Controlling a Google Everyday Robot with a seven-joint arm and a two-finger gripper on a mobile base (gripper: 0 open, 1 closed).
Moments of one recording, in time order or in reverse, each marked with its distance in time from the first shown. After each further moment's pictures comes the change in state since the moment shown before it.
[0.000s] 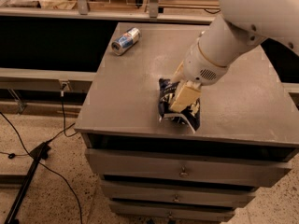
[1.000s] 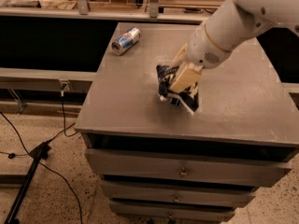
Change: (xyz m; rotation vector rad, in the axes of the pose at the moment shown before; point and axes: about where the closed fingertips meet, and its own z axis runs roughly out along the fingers) arm -0.015 -0.042 -0.018 0.057 -0.106 -0.029
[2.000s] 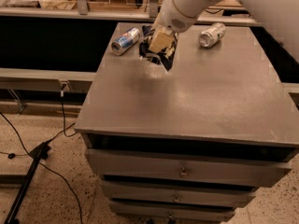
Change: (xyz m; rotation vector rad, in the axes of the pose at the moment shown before) arm -0.062 -0.118 0.007 0.273 0.032 -0.066
